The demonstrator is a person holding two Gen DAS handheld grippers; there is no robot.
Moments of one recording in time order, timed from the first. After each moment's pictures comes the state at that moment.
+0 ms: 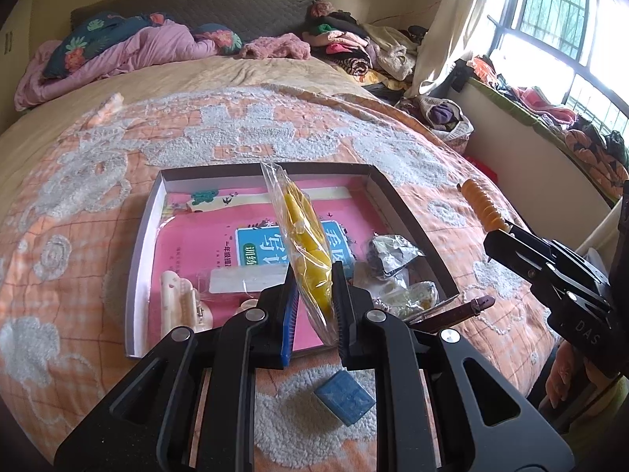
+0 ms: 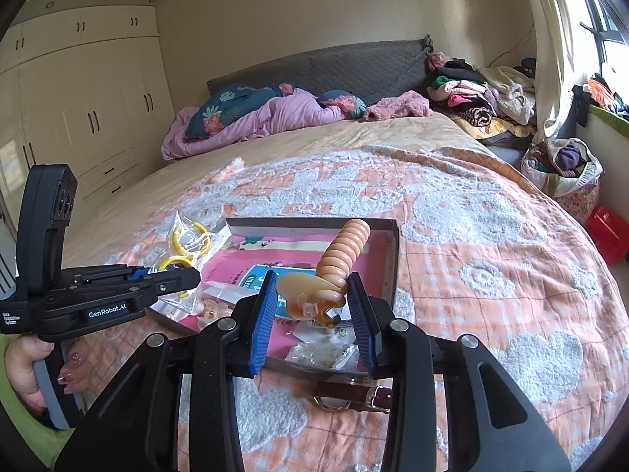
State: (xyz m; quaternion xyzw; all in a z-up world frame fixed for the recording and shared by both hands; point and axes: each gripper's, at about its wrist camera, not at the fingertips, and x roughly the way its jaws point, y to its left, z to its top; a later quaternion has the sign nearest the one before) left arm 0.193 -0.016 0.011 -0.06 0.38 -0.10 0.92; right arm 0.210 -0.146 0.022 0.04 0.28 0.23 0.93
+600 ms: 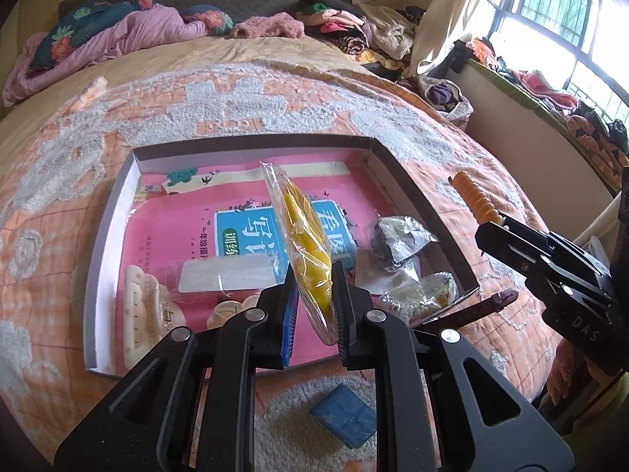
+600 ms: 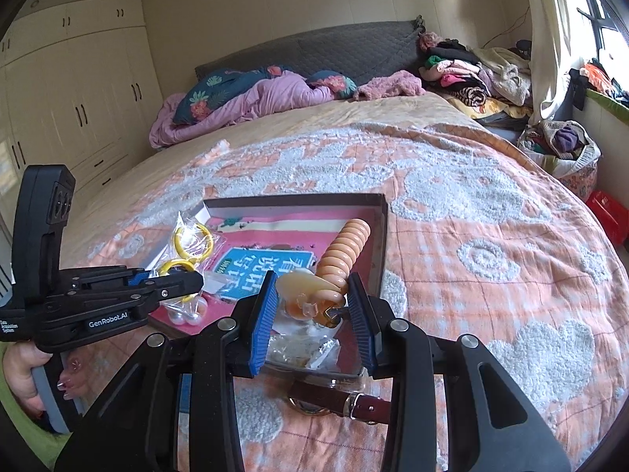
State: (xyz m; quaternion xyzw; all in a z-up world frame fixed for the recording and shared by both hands) left arm 0.219 -0.027 -0.024 -0.05 0.41 -0.11 0.90; right arm 0.238 -0.148 -0.009 0.03 0.31 0.21 0.93
